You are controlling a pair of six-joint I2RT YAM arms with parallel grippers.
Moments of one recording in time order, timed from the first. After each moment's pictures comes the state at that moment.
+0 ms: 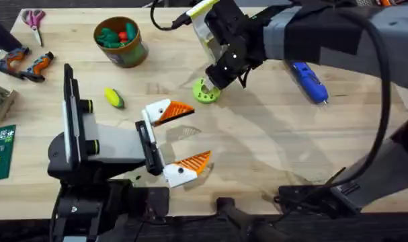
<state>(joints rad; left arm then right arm) -0.01 0.01 0.01 -0.14 1.21 0.07 0.62 1.87 1.33 -0.65 0.00 -0.08</state>
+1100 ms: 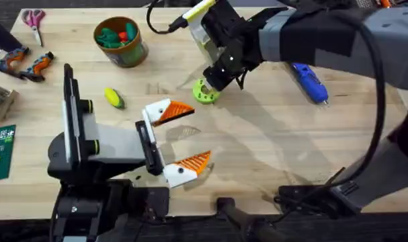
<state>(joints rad) -0.01 0.01 0.01 -0.14 1.21 0.07 0.63 1.88 1.33 -0.64 0.01 -0.08</state>
